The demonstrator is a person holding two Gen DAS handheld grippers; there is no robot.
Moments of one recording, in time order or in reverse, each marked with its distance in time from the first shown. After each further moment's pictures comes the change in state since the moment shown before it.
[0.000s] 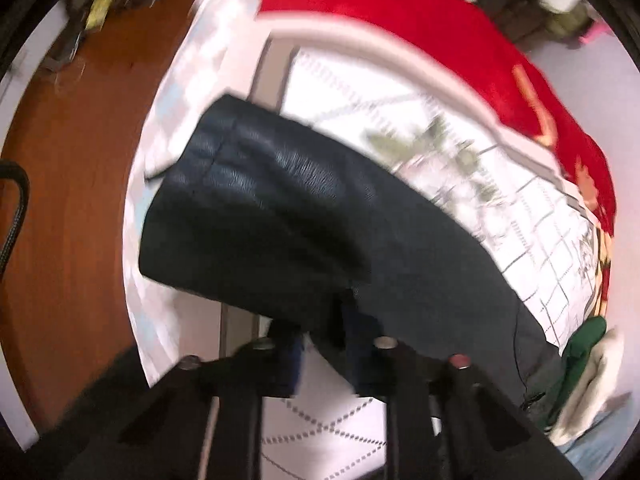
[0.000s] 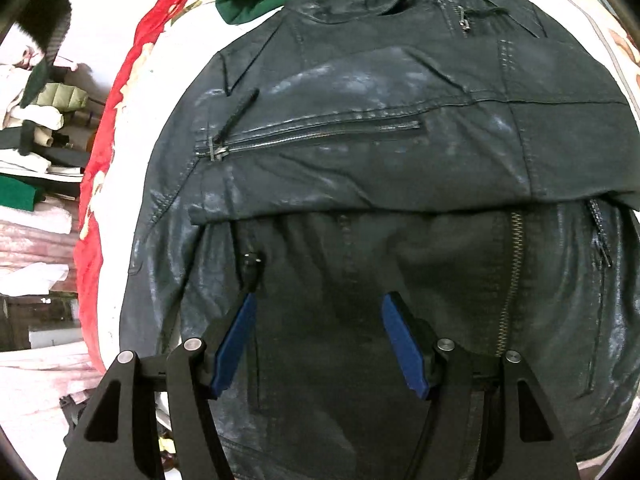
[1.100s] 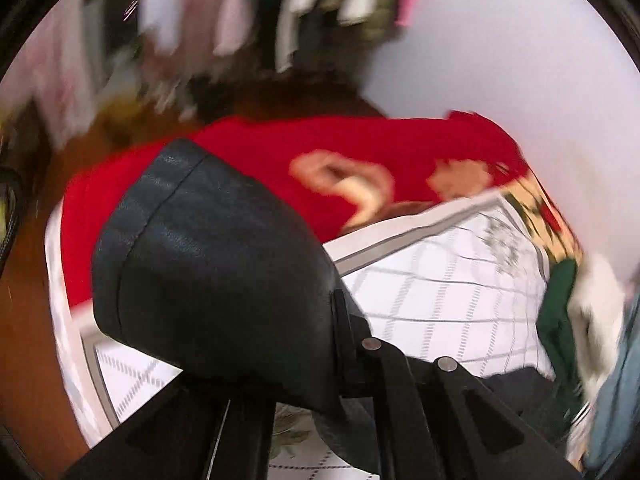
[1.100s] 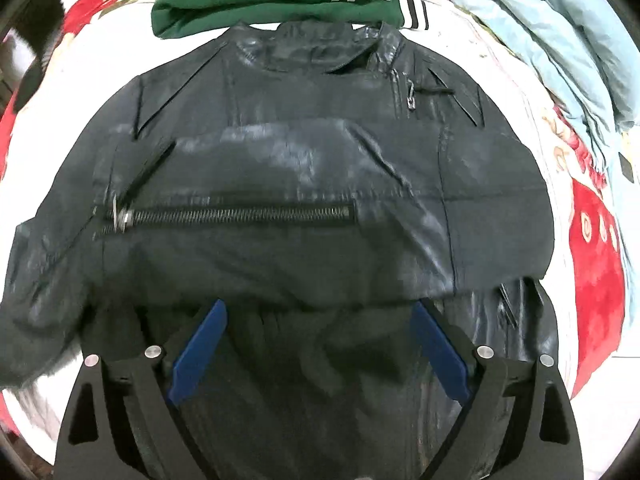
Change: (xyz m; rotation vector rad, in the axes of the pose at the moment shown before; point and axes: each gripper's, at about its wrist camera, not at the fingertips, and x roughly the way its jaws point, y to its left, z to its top) left arm -0.062 -0.181 0.009 0.599 -0.363 -0.190; right arm 0.020 0.035 0.035 -0.006 -0.105 -0.507
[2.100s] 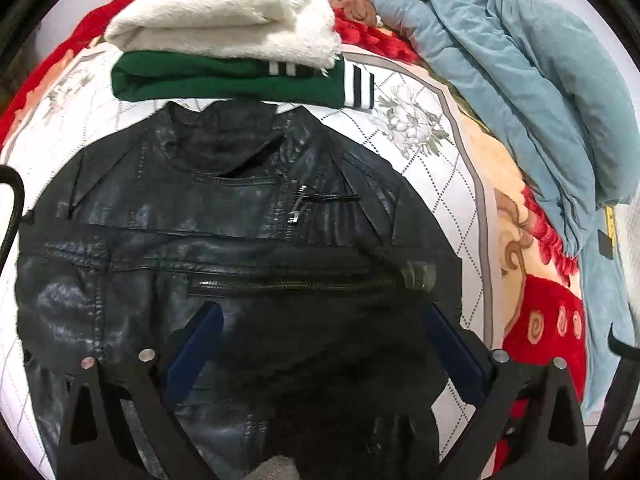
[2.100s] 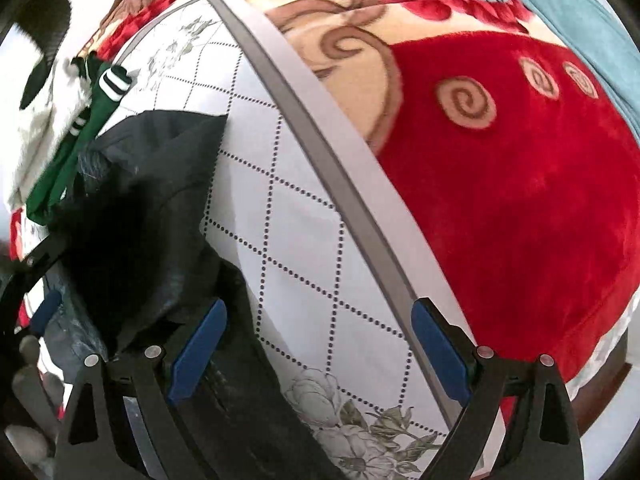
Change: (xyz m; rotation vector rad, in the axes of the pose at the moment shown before) left arm -0.042 -0.402 -0.327 0.802 0.484 -0.433; right arm 0.029 -0.368 -0.021 0.477 0.084 0.205
